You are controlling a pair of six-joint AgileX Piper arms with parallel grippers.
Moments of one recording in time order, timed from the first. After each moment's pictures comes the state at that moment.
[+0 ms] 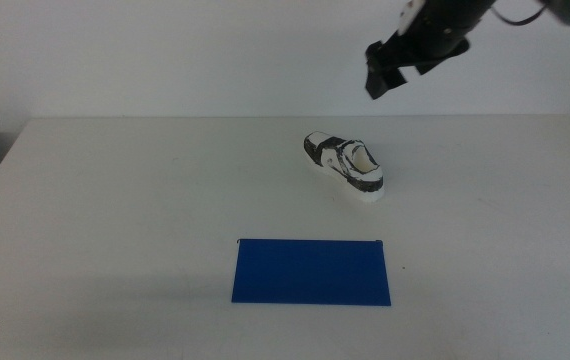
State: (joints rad) left arm 0.04 -0.01 0.03 0.10 0.17 -0.03; right arm 0.30 2.10 -2.21 0.07 1.19 -0.26
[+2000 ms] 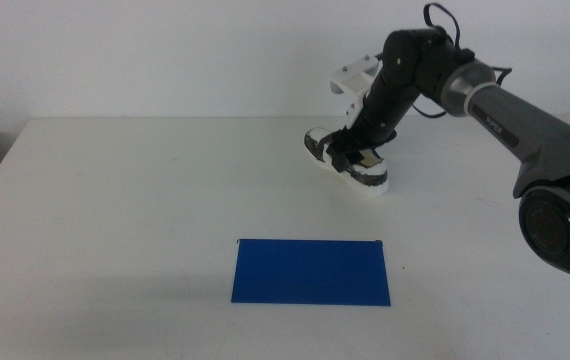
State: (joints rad) left arm 0.04 -0.01 0.03 0.10 0.17 -0.03; right arm 0.33 2.50 -2.37 0.16 1.09 -0.39
